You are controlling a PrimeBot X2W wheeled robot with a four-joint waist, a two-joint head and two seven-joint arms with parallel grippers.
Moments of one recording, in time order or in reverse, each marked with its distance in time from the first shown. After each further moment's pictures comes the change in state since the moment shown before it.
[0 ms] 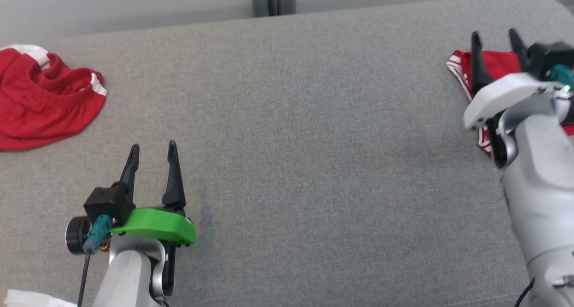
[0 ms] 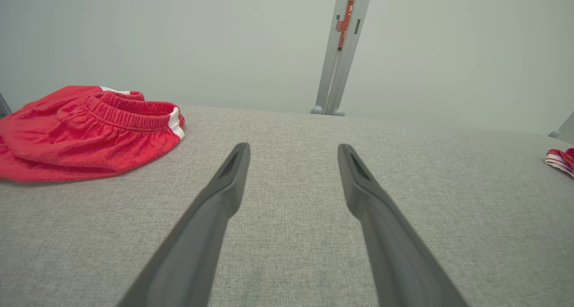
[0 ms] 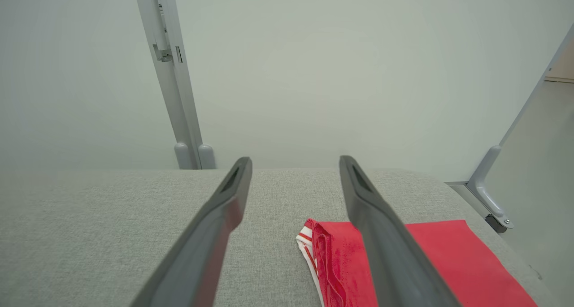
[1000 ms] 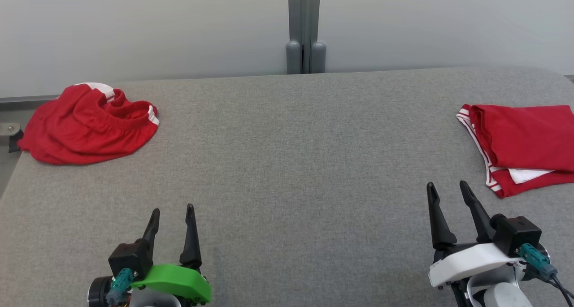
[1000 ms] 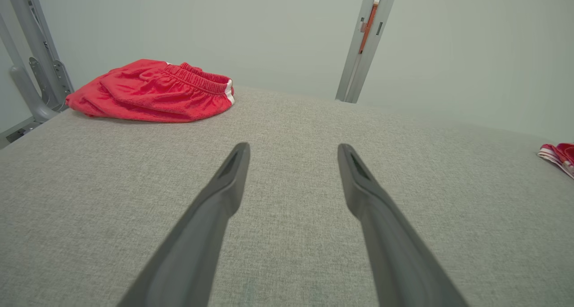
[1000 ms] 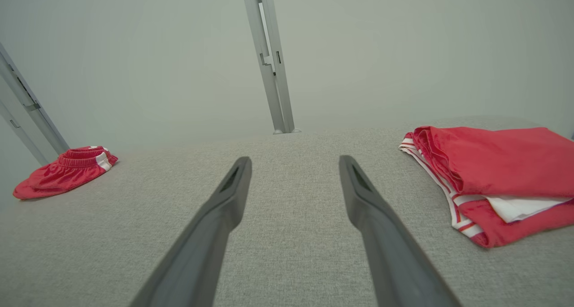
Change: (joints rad) left arm 0.196 -0.022 -0.037 0.008 -0.024 0.025 0.000; right arm 0.790 0.148 0.078 -0.673 0.138 0.000 0.006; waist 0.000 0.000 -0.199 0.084
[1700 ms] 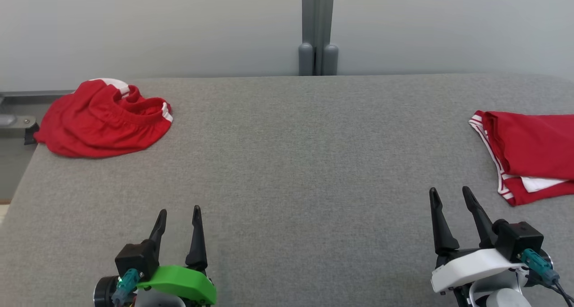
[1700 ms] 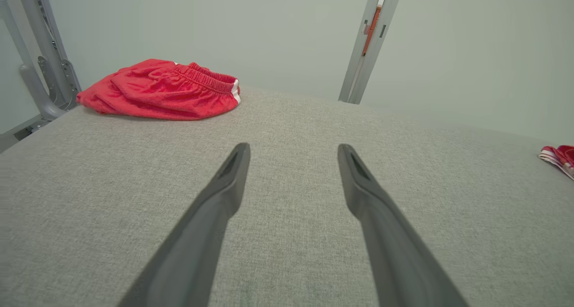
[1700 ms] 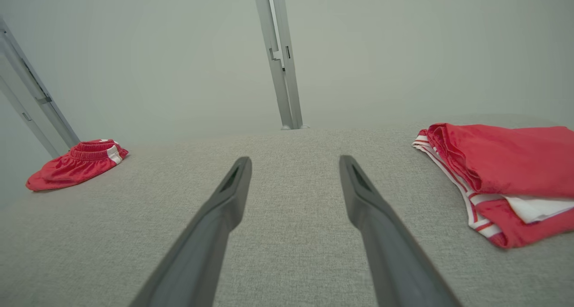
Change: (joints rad) left arm 0.003 -0.001 -0.022 -0.001 -0.003 0.000 0.000; right arm 0.024 0.000 -0.001 -0.010 0.003 0.000 0.003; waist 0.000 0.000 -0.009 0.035
